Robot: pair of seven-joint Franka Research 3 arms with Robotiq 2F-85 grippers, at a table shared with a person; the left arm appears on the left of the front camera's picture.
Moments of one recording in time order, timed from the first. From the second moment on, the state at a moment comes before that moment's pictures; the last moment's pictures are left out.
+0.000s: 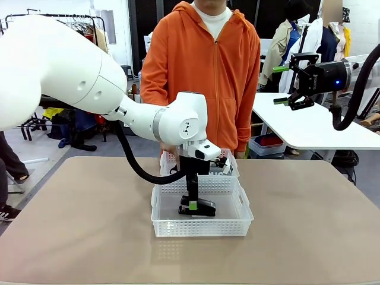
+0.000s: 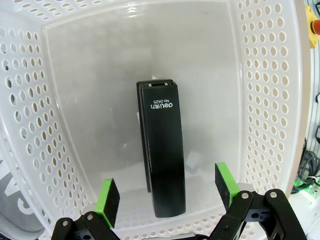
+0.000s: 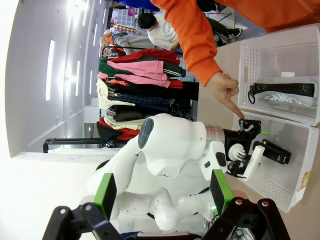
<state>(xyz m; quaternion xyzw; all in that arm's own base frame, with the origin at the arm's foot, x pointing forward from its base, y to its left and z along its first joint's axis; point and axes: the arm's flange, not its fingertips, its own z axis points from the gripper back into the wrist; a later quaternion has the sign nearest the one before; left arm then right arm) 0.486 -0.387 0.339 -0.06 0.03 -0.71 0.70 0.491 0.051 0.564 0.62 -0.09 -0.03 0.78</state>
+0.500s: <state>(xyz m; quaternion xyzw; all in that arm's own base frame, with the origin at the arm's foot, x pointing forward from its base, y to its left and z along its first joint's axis) 0.488 -0.365 0.394 -0.09 -0.02 -0.68 0.73 0.491 0.051 0.564 0.62 -0.09 -0.03 0.78</state>
